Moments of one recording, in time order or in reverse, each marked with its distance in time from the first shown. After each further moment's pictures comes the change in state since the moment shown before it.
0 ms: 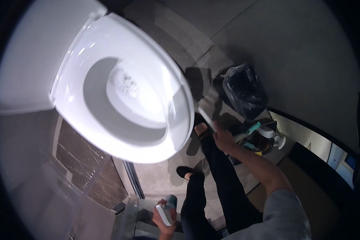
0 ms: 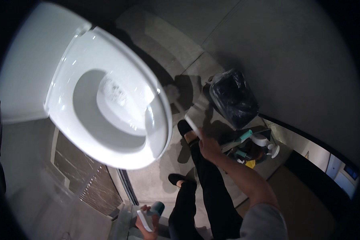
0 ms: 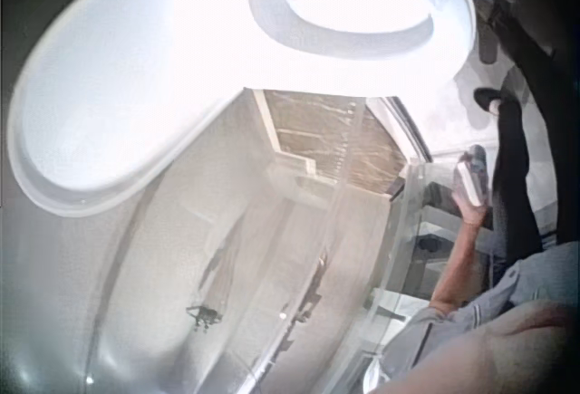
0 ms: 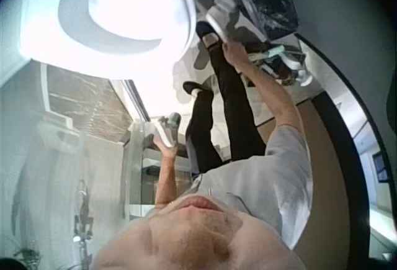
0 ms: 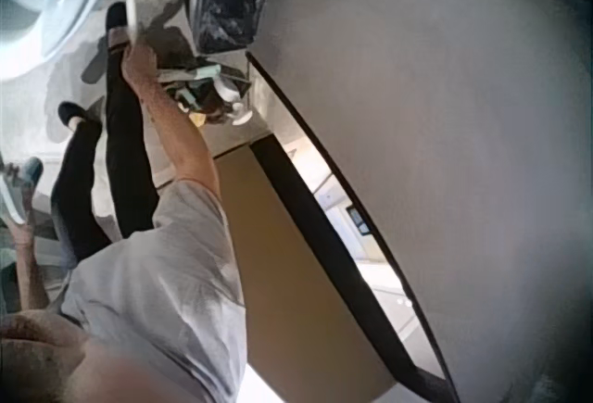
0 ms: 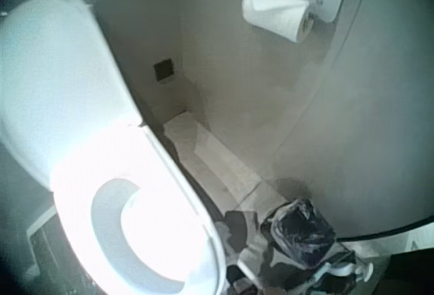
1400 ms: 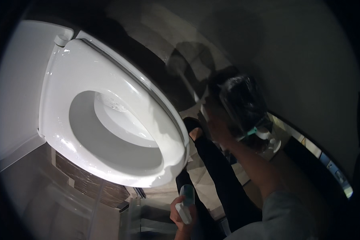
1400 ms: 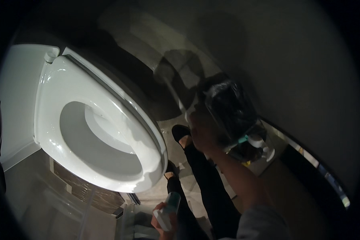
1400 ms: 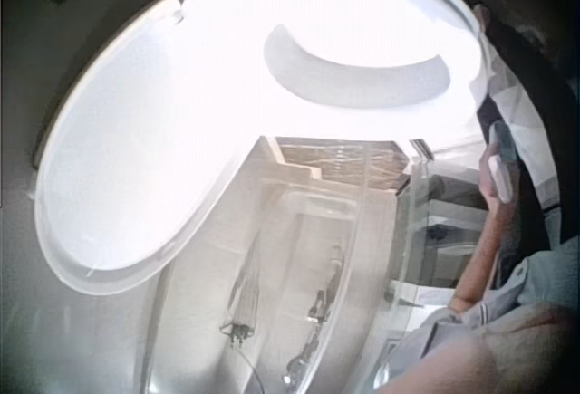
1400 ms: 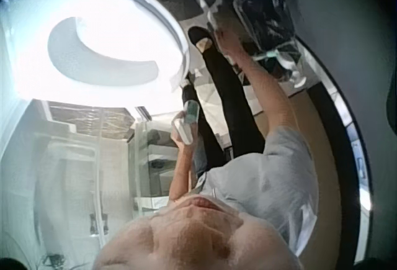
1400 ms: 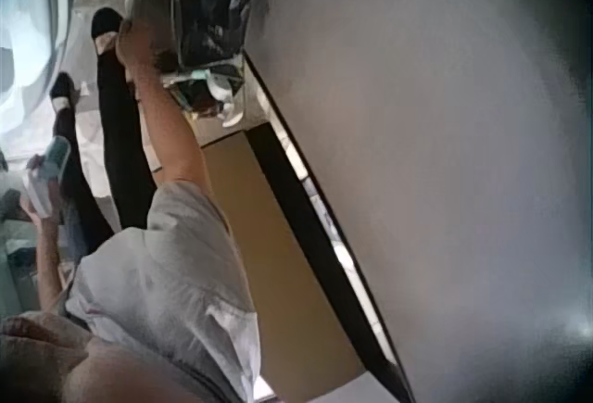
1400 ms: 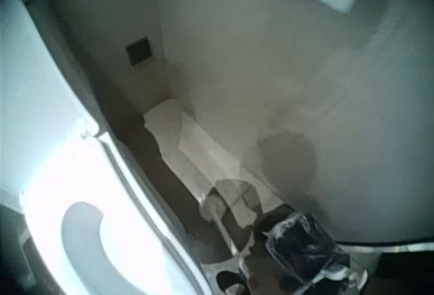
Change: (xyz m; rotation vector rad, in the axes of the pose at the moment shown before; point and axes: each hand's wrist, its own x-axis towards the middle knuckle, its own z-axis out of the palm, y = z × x) left_hand 0.082 0.093 0.048 -0.093 -0.036 -0.039; right_hand 0.087 -0.029 -0.054 0.220 -0.023 0.064
